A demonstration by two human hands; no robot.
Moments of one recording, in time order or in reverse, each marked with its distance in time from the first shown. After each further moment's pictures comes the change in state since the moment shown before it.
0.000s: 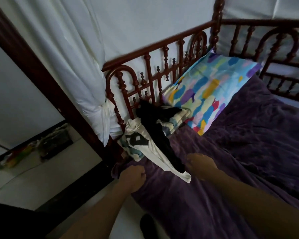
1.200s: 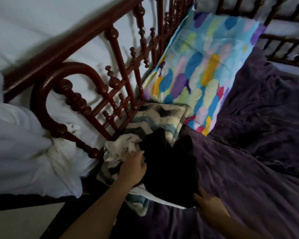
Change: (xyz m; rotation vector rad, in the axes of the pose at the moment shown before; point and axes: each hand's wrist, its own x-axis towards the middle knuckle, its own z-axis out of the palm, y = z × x) left_hand 0.371 -0.078 -0.014 -0.163 -0.164 0.281; right_hand 0.157 -0.030 0.116 0.110 -0.039 0.185
